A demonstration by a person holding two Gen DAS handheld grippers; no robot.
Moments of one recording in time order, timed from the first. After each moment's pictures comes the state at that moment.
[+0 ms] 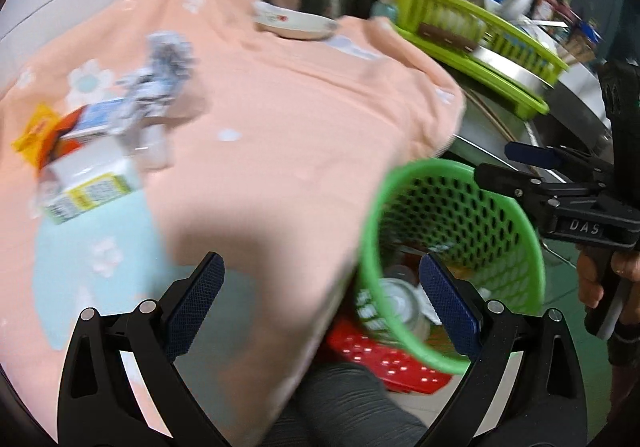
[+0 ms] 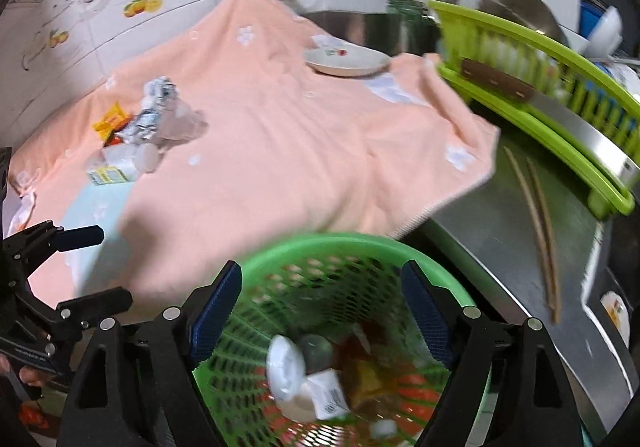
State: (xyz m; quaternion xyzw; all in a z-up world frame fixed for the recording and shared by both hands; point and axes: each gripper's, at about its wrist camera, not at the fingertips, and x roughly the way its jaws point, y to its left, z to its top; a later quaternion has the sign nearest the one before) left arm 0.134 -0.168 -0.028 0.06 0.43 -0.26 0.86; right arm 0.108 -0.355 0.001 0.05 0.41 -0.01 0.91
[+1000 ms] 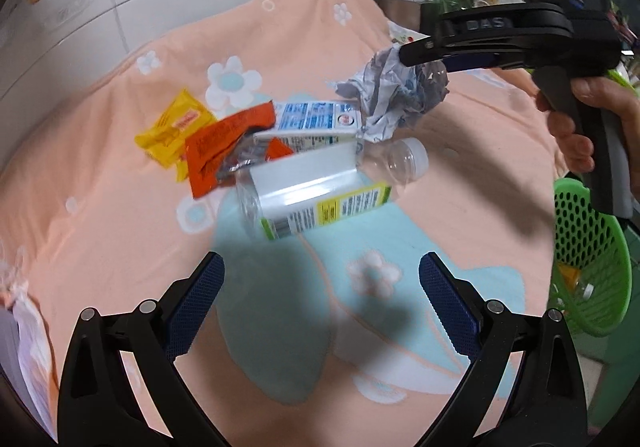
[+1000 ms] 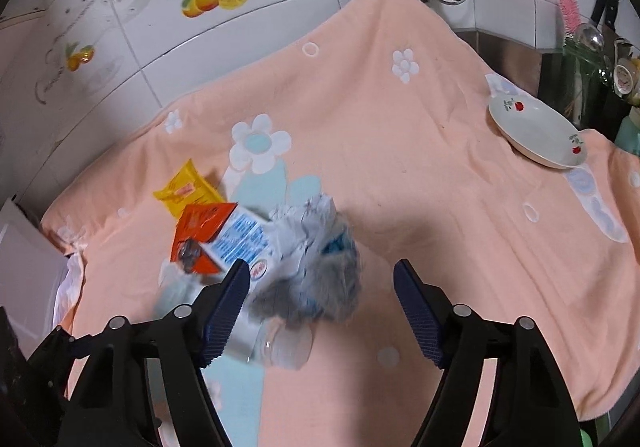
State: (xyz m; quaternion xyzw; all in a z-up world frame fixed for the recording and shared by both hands) left arm 0.205 -0.012 -0.018 0.11 0.39 -0.16 0.90; right arm 0.340 -0.193 0.025 0.08 0.42 0.12 0.90
